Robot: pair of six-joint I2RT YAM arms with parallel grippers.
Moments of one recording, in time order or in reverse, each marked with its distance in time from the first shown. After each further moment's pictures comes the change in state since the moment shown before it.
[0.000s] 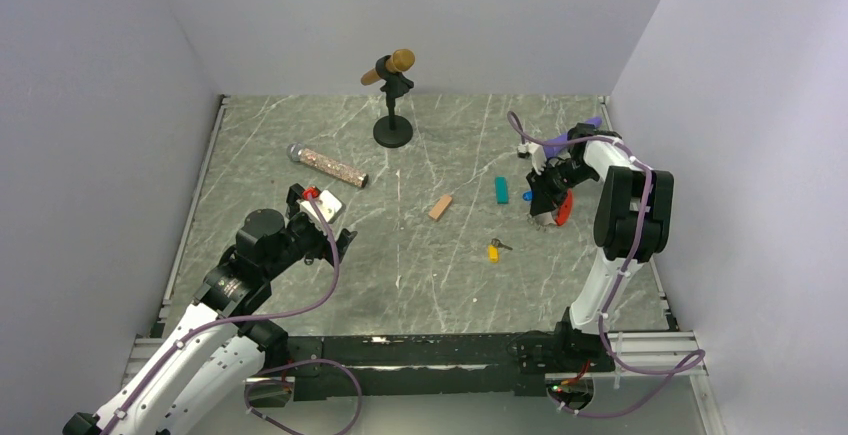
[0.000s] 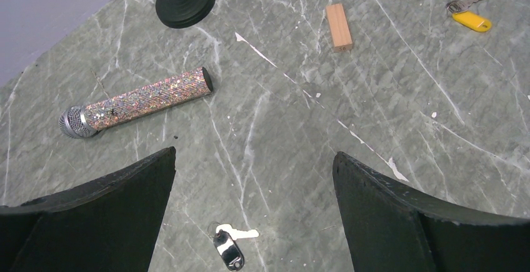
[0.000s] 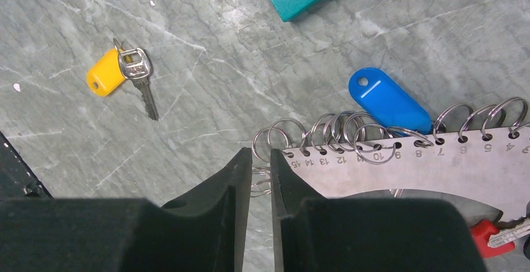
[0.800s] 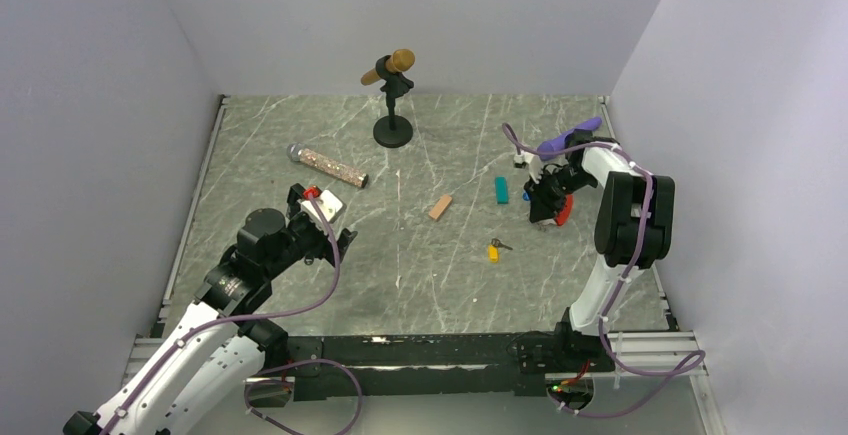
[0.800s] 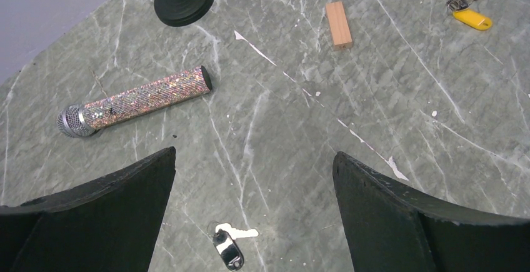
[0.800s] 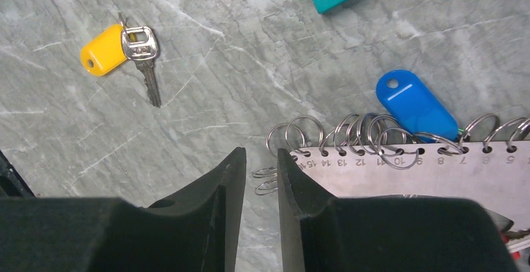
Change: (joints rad) left arm 0.000 0.004 0.000 0.000 0.000 0.000; right arm 0.016 -0.051 -0.082 0.023 0.020 -0.099
